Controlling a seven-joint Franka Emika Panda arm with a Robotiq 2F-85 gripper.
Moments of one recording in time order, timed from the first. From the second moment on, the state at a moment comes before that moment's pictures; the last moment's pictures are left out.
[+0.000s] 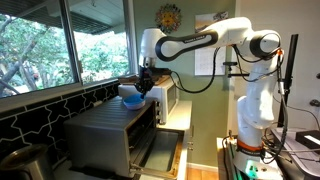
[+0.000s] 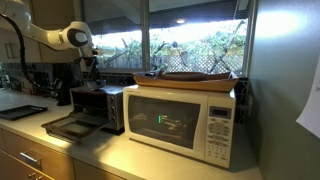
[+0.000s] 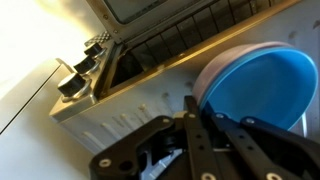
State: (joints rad) arm 0.08 -0.19 0.21 -1.93 -0.07 1.99 0.70
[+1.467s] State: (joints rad) arm 0.33 0.13 0.40 -1.65 -1.15 1.29 0.70
